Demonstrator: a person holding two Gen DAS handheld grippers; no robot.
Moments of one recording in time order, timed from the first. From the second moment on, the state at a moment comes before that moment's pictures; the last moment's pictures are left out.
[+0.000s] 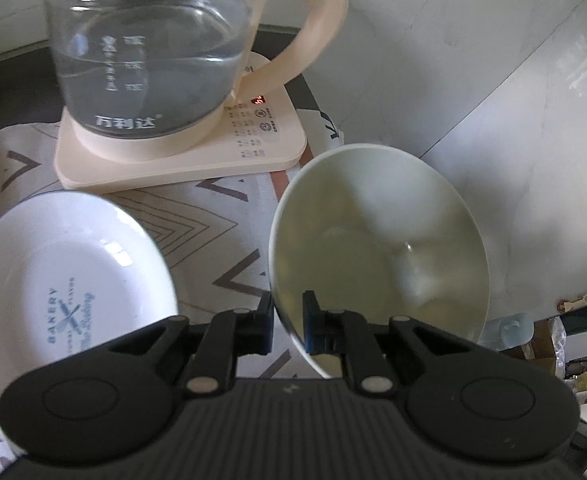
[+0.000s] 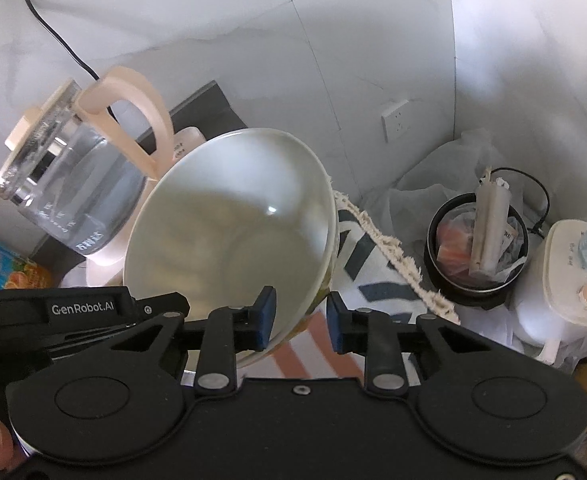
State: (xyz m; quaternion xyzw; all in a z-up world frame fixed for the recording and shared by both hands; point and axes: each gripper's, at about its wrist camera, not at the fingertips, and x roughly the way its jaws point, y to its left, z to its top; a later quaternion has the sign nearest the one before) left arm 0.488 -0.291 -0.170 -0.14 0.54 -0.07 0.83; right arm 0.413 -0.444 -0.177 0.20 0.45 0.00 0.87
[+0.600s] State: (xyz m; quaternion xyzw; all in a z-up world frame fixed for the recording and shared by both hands) left arm 0.442 -0.249 -0.124 -0.13 0.51 -0.09 0.85; right arm 0.360 -0.402 -0.137 0.21 0.42 0.00 0.89
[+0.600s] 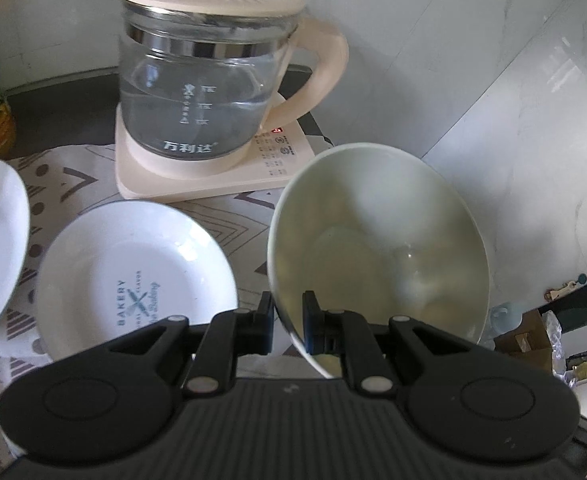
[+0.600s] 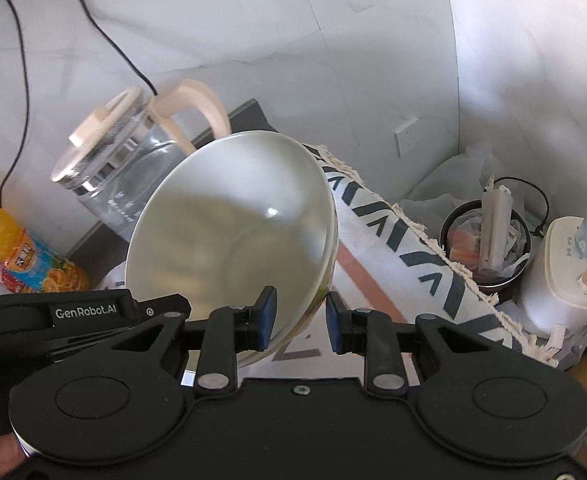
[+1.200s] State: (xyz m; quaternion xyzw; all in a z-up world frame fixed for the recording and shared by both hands) left arm 0.394 -0.207 -0.104 -0.14 0.49 -0.09 0.85; right arm 0.309 -0.364 -0.120 0.22 0.39 0.00 0.89
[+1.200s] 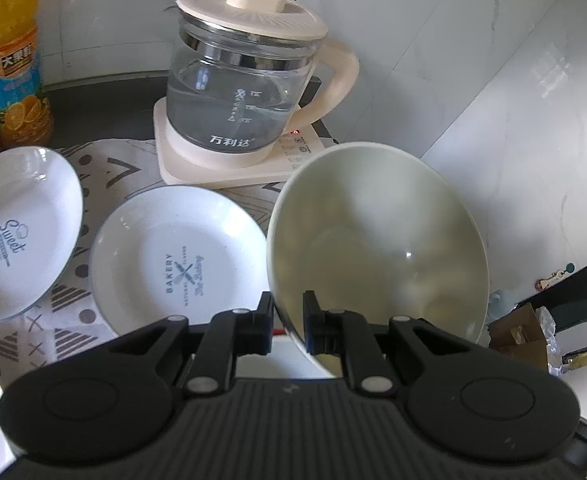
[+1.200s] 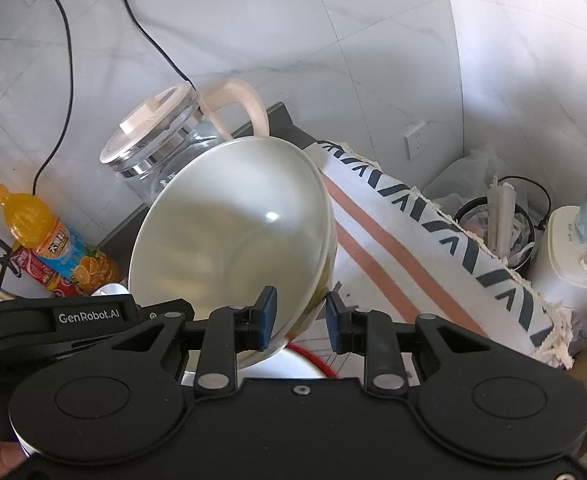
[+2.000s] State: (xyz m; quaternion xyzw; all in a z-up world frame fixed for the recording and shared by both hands) left arm 0.338 -0.183 -0.099 -0.13 0.50 -0.12 0.85; right arm 0.251 -0.338 -0.112 0.23 0.39 -0.03 0.89
